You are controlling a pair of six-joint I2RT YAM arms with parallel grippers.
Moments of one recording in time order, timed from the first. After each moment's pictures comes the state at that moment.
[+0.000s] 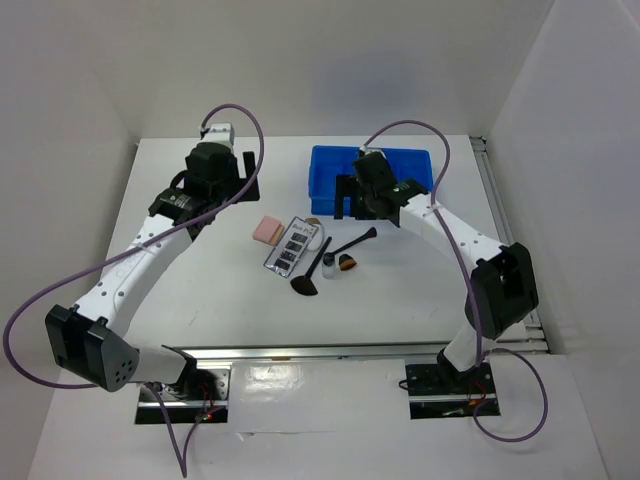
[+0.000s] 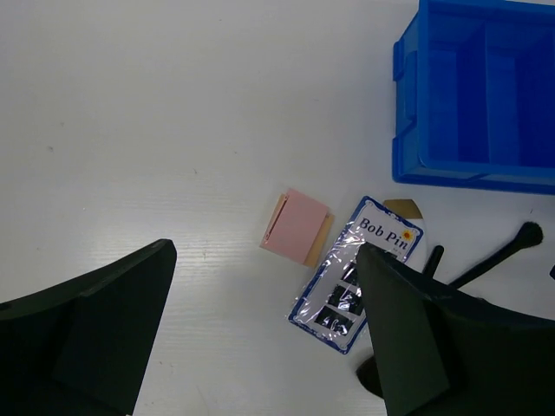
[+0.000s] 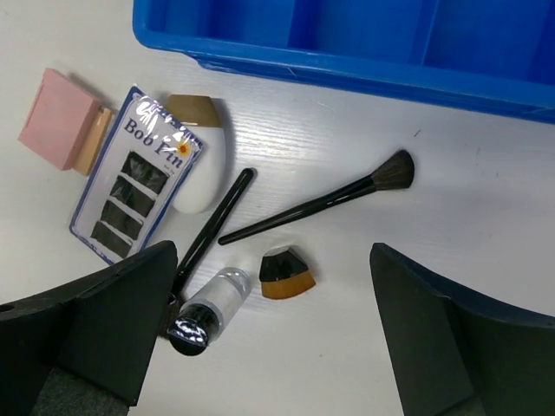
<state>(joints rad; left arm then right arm) -0.37 1.34 1.34 -0.53 -0.31 -0.28 0.53 1.64 1.37 -0.56 0.15 0.44</state>
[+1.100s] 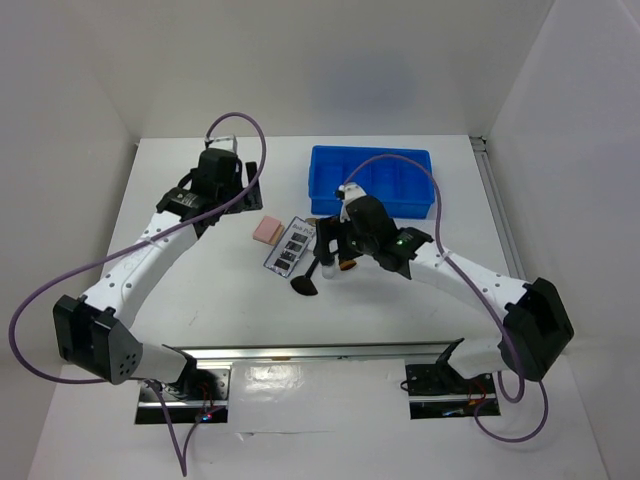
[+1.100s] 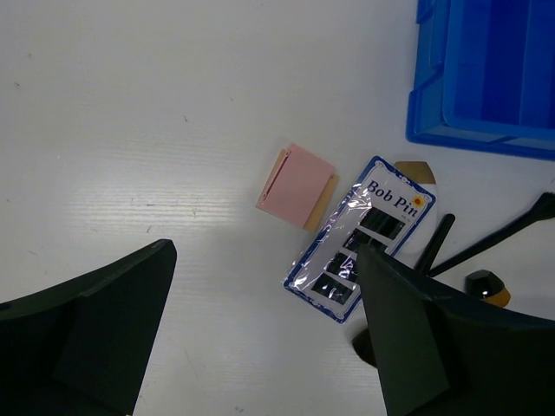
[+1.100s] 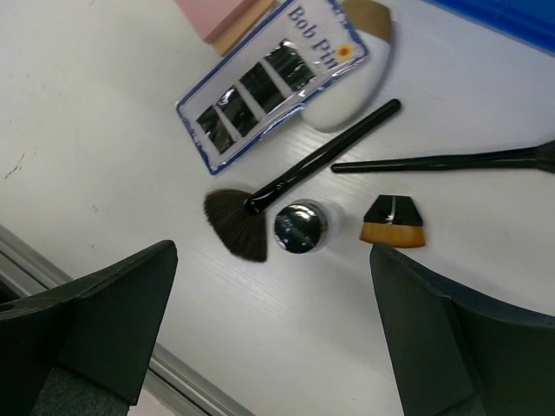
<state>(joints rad) -0.37 1.38 1.32 -0.61 -0.29 -0.37 0.71 1.36 1.00 -0.28 0.01 0.38</state>
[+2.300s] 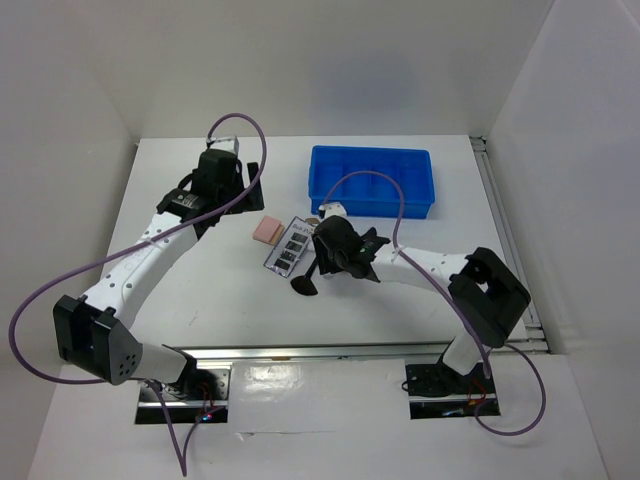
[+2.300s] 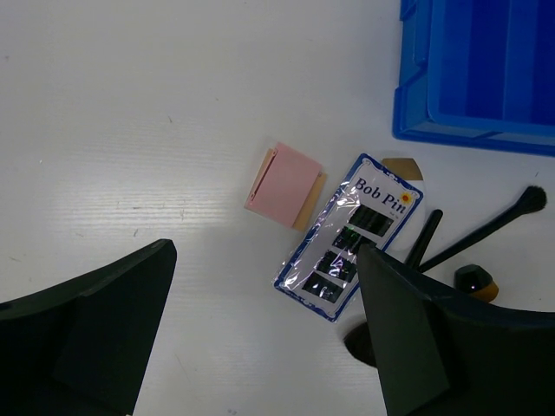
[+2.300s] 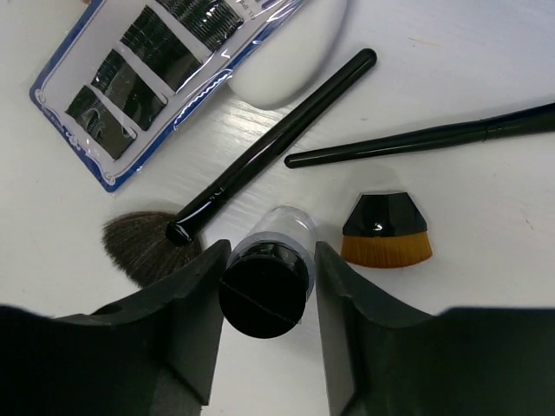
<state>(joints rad) -0.37 1.38 1.30 -0.58 -0.25 -0.37 0.83 1.63 0.98 -0.20 0.26 0.43</state>
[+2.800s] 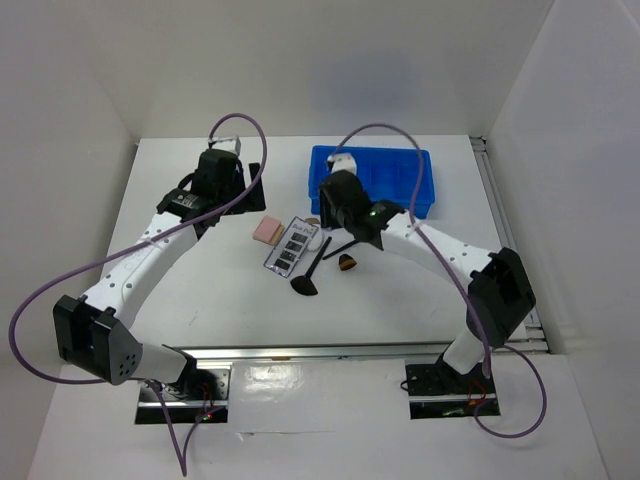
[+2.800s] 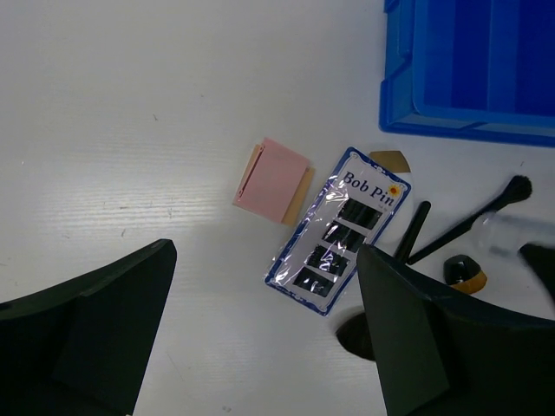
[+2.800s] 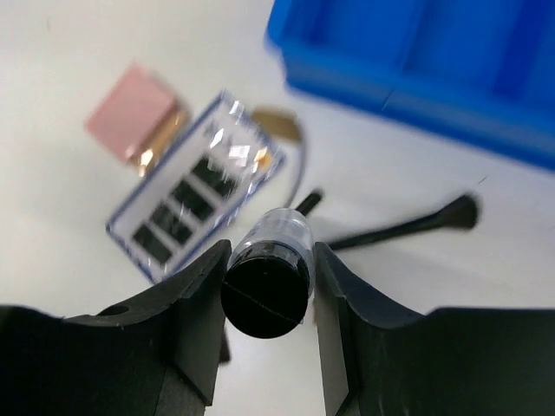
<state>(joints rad) -0.37 1.38 1.30 -0.58 -0.22 -0.37 0.77 1.61 1.24 -0.33 0.34 0.40</state>
